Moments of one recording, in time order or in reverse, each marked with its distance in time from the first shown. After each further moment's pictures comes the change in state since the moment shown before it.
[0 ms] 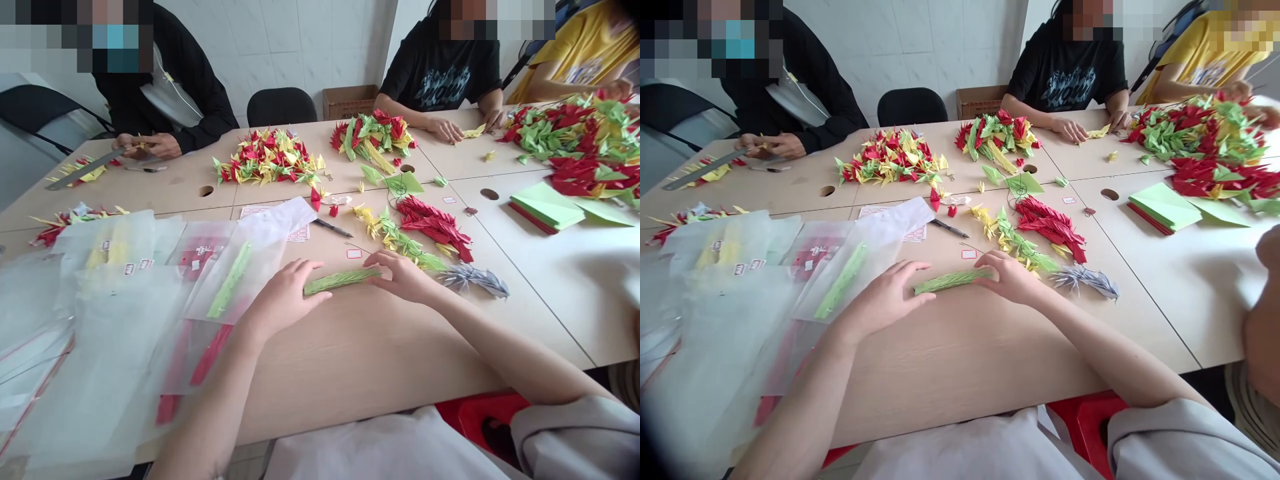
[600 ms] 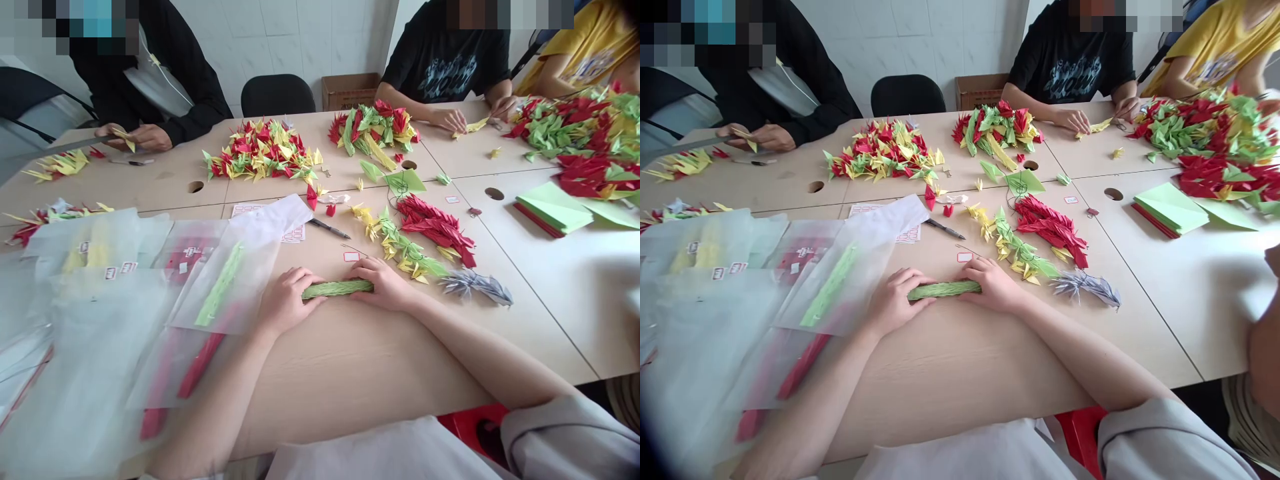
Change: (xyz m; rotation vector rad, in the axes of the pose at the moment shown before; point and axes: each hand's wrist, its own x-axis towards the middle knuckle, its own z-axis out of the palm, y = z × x) left_hand 0.016 -0.046 0.053 0.074 0.162 0.196; right_hand 0.016 0.012 0.029 -0.062 -0.034 -0.288
